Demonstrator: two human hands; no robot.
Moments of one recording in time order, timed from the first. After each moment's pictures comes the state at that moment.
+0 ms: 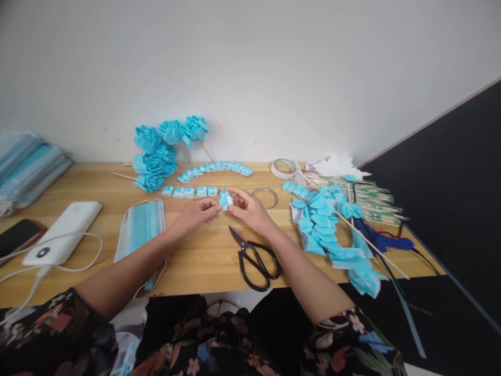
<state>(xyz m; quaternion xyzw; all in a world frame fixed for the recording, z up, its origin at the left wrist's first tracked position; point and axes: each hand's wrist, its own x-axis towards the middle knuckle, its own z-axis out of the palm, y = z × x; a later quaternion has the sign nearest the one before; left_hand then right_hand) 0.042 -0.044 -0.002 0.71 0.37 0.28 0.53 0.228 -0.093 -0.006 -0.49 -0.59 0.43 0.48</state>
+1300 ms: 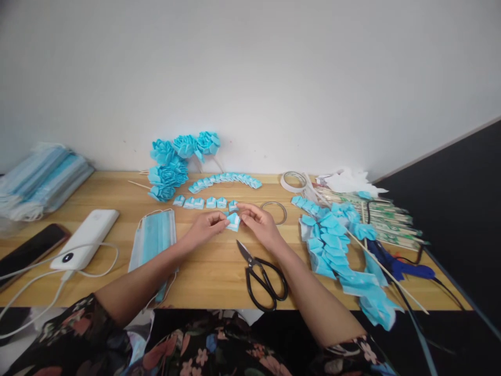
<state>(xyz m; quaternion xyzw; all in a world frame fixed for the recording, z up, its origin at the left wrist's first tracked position) 0.040 -0.042 0.000 0.70 0.38 0.25 0.54 0.232 -0.090 -0.004 -0.52 -0.53 0.46 0.50</state>
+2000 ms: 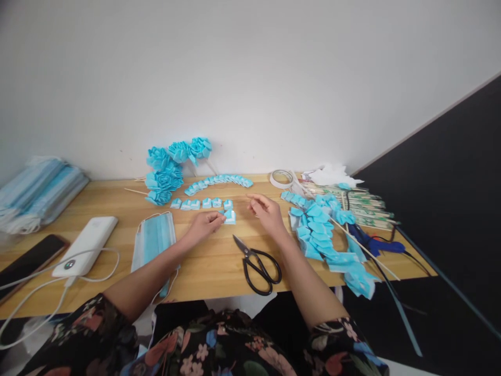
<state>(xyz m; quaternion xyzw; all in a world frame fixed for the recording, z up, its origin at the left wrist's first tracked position) 0.040 -0.043 -0.005 0.73 0.40 0.24 0.50 0.256 -0.097 0.008 -0.58 -0.53 0.30 0.55</state>
